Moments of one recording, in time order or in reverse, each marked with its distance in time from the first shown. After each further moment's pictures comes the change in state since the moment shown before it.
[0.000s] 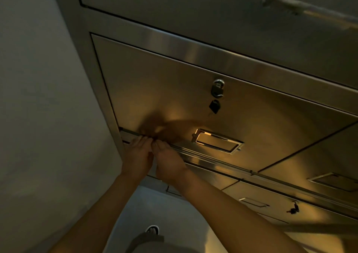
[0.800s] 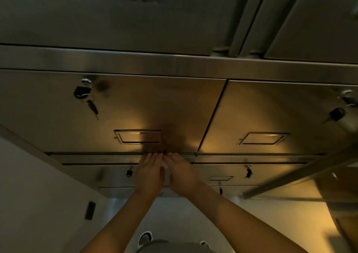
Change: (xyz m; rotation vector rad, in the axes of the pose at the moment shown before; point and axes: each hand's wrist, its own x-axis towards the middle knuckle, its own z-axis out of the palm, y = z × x) left_hand -0.015 0.203 0.102 0.093 -0.131 0.243; right_hand -0.181 0.147 -0.046 0.117 0.239 0.187
